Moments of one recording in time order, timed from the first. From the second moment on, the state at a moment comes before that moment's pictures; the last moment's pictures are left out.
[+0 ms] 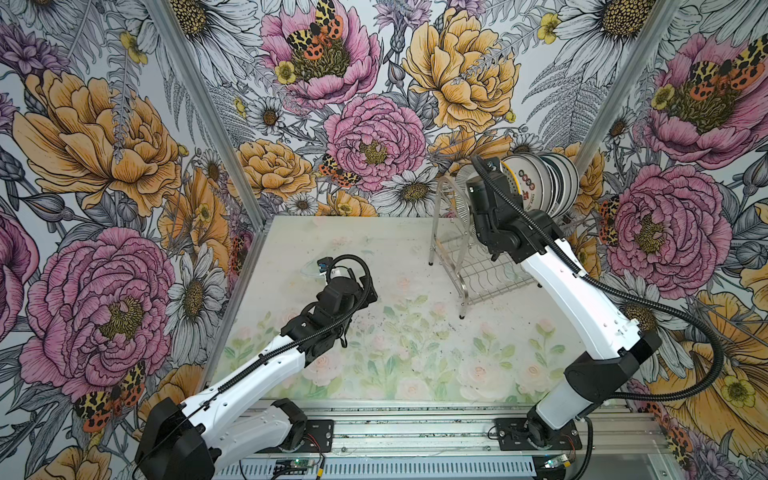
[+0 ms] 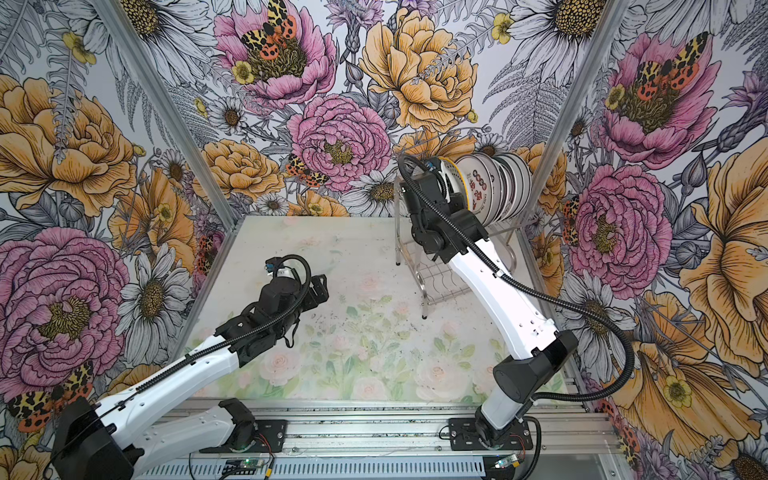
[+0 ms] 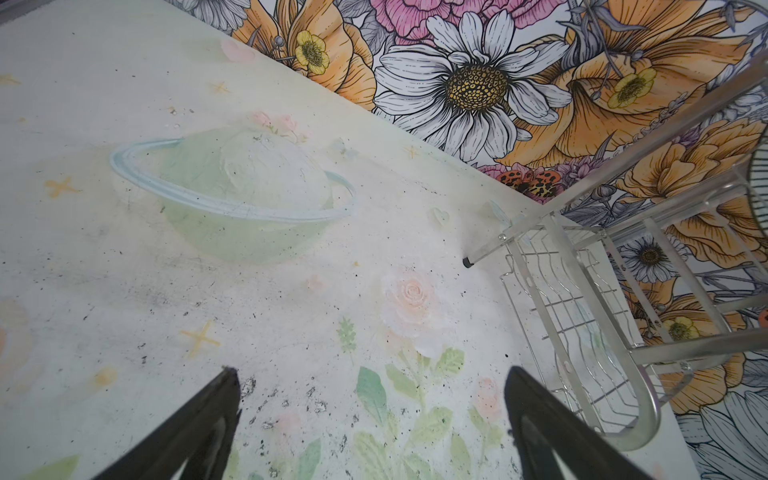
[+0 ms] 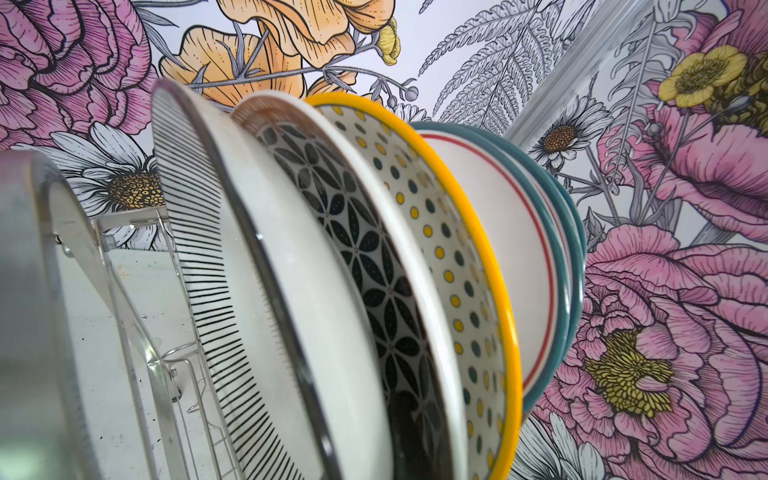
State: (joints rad) left arm -0.65 1.05 0.76 -0.22 -0.44 -0.76; right arm 0.57 1.64 2.00 -0.96 0.89 0.06
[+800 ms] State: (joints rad) left arm -0.64 1.11 0.76 -0.24 -0.37 -0.83; right arm 0.58 1.65 2.01 -0.86 0.93 -0.10
